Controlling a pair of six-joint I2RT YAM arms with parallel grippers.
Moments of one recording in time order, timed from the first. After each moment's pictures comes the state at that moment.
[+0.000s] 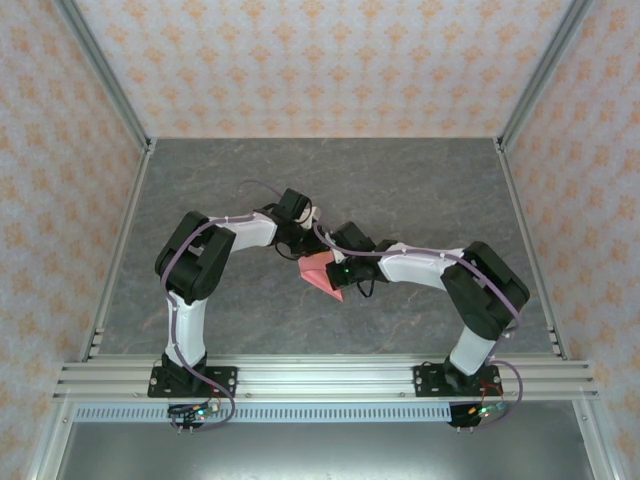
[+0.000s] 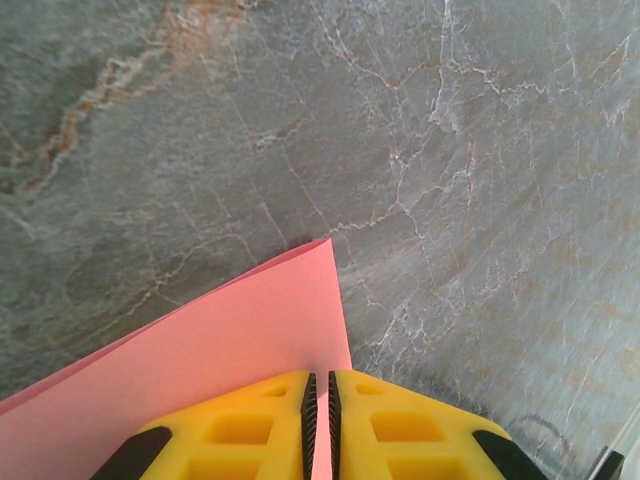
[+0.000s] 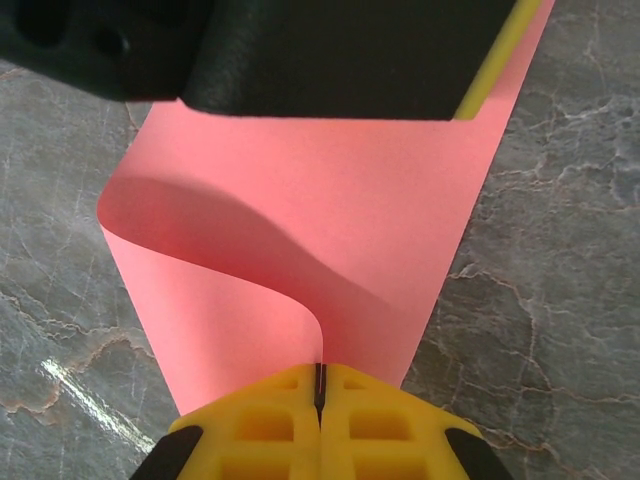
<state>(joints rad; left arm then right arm) -0.47 2.02 1.20 -0.23 0.52 -0.66 0.76 1.71 0.92 -0.27 -0.15 0.33</state>
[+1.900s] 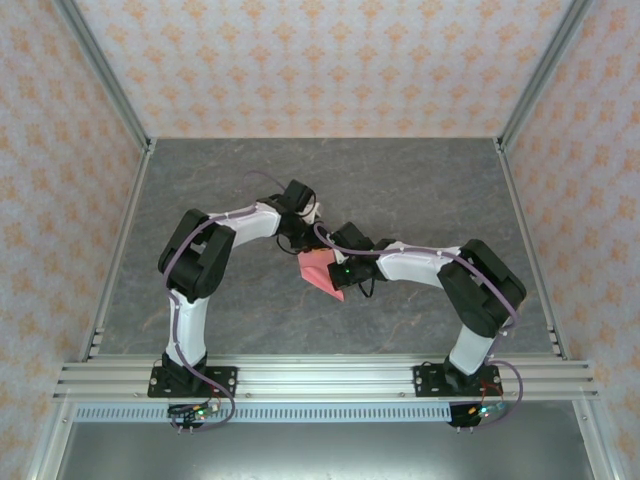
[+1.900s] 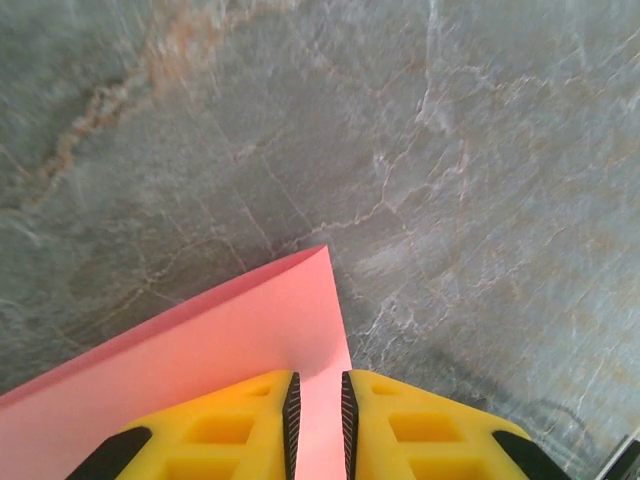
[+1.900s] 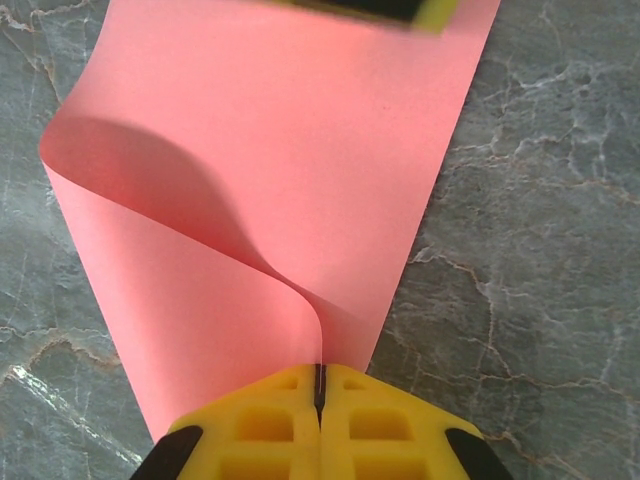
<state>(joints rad) -0.46 2.04 1.34 -0.44 0.49 -0.59 0.76 1.73 0.93 -0.31 -0.12 0.33</state>
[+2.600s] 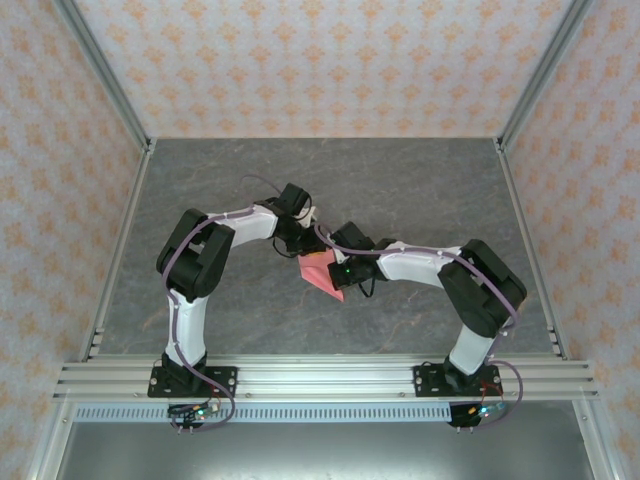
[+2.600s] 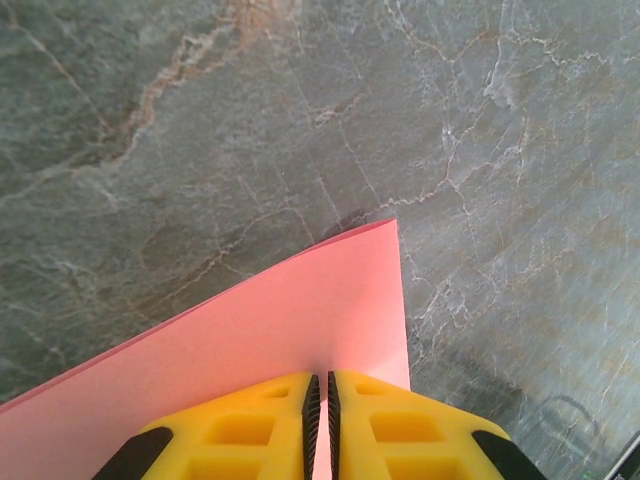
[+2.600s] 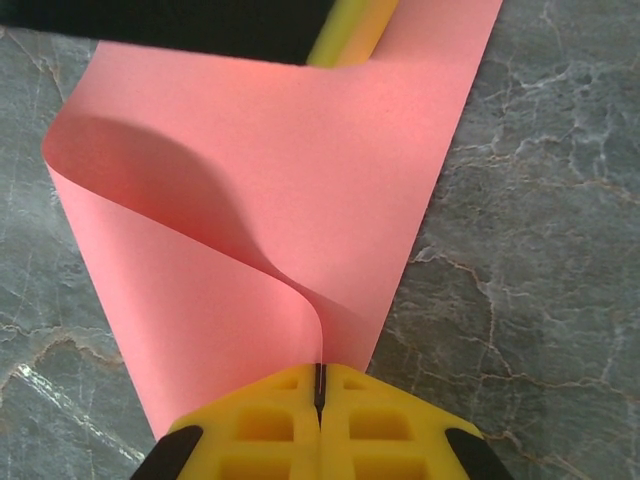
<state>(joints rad) -0.45 2.04 1.29 -0.42 0.50 -0.58 0.75 1.73 0.93 -0.31 -0.12 0.32</state>
